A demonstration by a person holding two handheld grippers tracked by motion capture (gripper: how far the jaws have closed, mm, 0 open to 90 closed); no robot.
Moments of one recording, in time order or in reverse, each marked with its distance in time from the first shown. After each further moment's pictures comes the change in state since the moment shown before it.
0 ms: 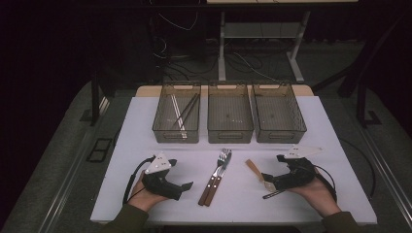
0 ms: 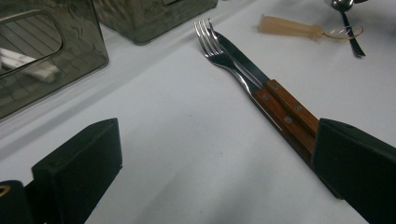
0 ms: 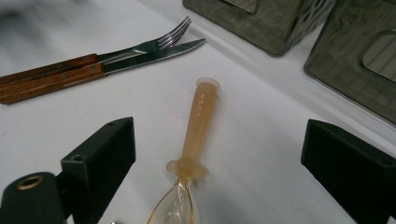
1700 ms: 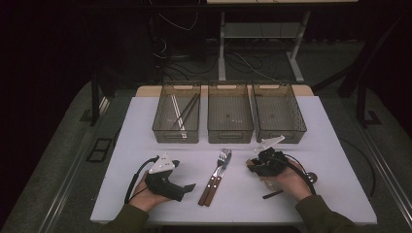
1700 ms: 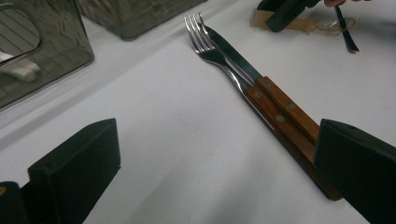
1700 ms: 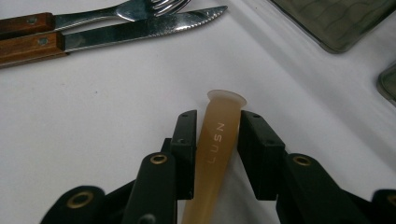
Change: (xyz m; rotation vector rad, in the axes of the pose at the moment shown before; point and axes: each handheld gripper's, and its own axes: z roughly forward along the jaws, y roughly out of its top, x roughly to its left) left arm -0.005 0.002 0.006 0.024 -0.021 0.021; right arm 0.005 0.029 0.066 0.237 0.003 -0.107
